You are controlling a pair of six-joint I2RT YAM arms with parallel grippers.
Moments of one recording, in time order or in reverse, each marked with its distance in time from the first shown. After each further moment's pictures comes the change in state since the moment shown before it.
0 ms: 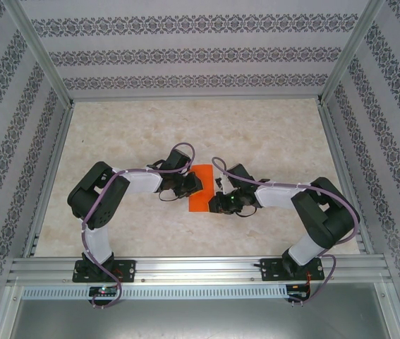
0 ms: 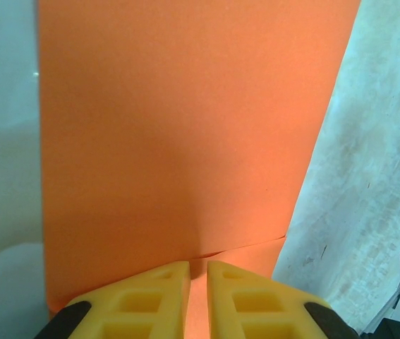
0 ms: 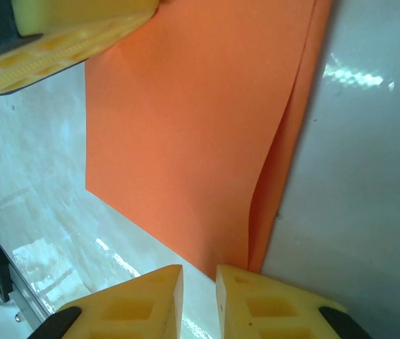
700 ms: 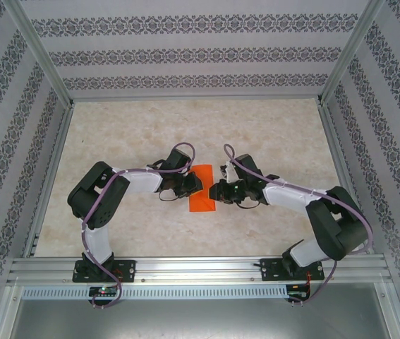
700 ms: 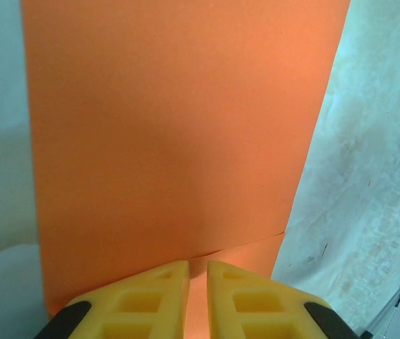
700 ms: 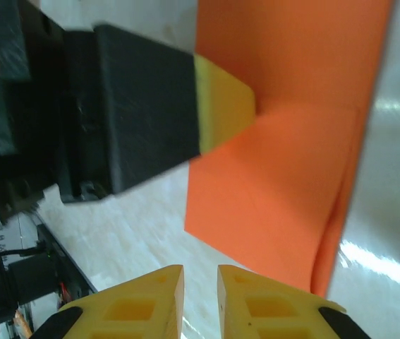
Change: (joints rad) left arm 0.000 0.000 0.004 -0.006 0.002 0.010; right arm -0.056 -0.094 0.047 0.035 -0.046 0.122
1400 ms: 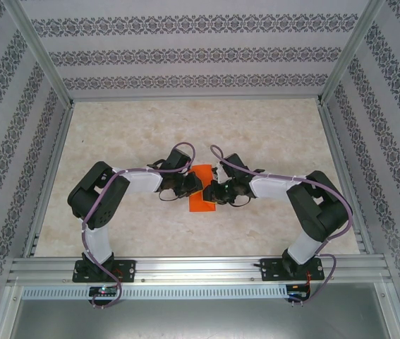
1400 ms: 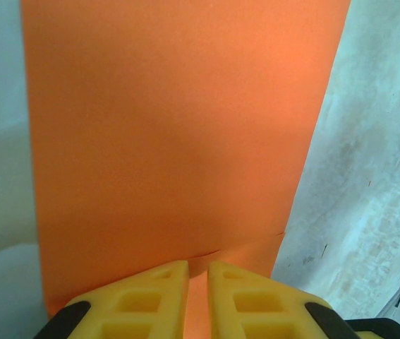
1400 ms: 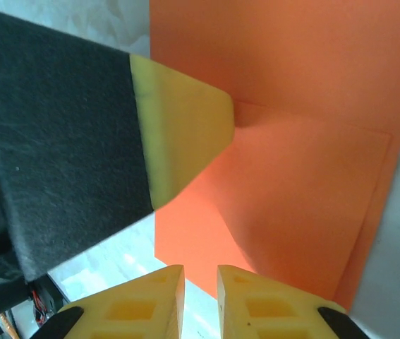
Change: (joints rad) left arm 0.000 0.001 0.006 -0.010 0.000 0.000; right arm 0.053 0.174 0.104 -0.054 0.026 -0.018
